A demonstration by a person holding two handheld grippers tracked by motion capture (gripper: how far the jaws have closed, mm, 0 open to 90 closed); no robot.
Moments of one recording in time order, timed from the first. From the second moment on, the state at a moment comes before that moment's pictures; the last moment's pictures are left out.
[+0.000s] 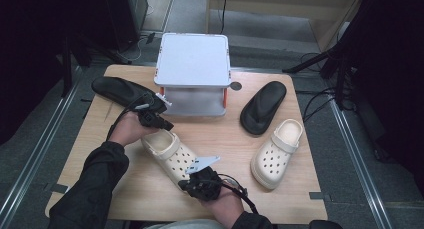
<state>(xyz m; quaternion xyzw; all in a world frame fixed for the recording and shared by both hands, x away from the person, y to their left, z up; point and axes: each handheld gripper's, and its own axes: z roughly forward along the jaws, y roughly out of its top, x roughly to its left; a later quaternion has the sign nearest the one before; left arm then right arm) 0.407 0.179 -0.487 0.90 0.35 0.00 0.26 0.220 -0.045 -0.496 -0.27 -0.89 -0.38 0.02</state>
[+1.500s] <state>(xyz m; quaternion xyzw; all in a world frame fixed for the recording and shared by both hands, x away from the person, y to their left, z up) 0.363 0.205 -0.489 0.88 0.39 -0.02 0.27 0.284 -0.080 -0.492 -0.34 -0.86 -0.38 -0.03</state>
